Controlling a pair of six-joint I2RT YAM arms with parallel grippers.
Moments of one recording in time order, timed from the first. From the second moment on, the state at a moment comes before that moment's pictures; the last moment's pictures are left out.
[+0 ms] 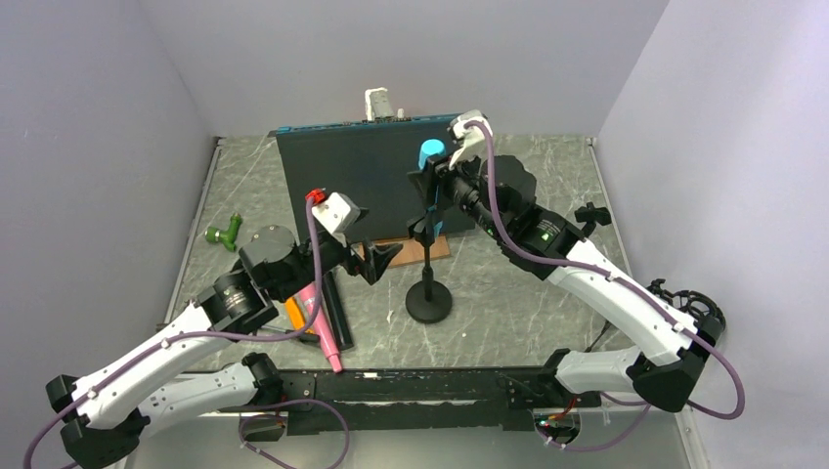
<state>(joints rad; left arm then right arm) -0.92 0.82 0.95 -0.14 -0.06 -0.04 0.84 1.23 1.36 -0.22 0.17 0.15</state>
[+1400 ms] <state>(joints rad) -0.81 1.20 1.12 -0.11 0.21 -0.22 0.96 1.24 1.37 -0.27 0.76 0.40</state>
